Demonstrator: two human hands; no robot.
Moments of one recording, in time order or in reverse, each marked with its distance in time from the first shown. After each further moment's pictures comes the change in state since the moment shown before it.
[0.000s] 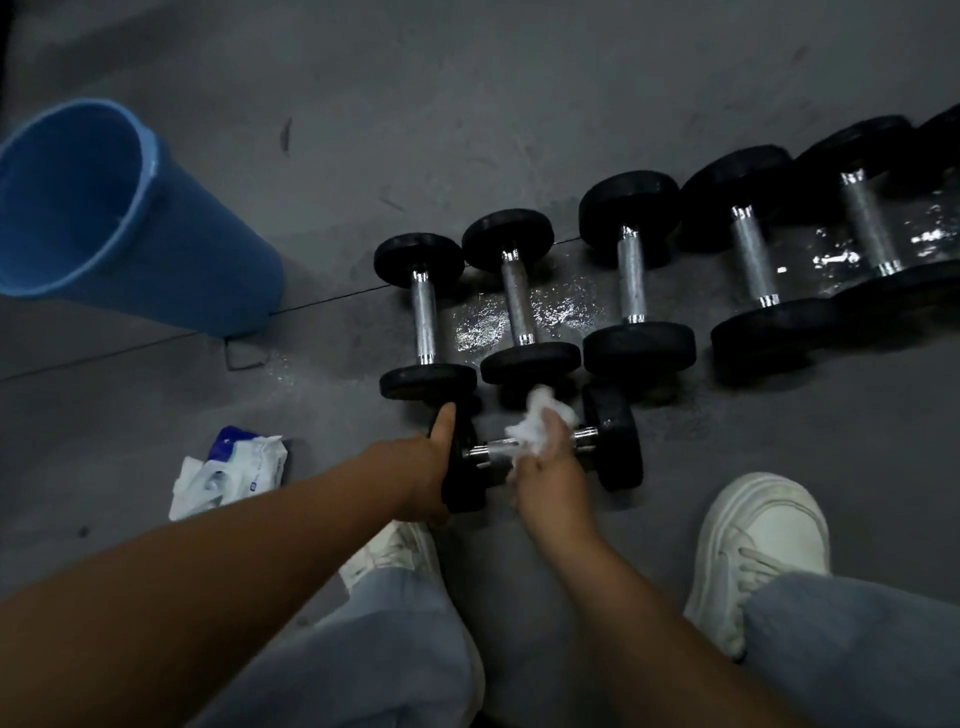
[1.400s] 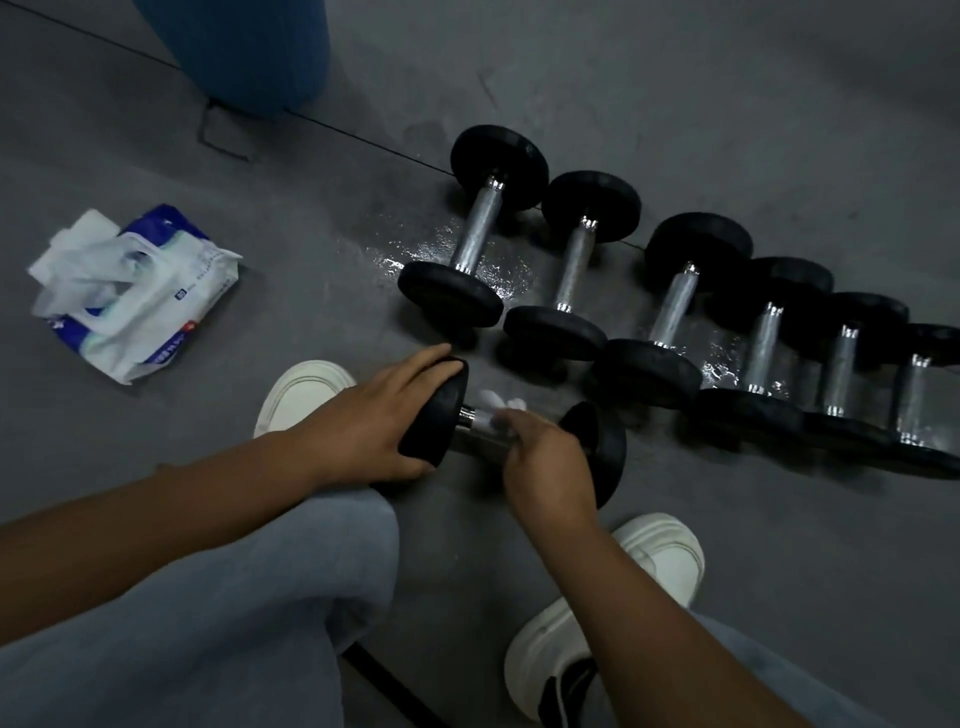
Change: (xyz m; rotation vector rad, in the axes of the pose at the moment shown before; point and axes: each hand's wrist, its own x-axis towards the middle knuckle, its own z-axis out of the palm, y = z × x) left_hand 0.007 -0.034 0.105 -0.533 0.682 0.397; right_hand -0.022 -0.019 -0.032 -0.885 -0.079 -0.361
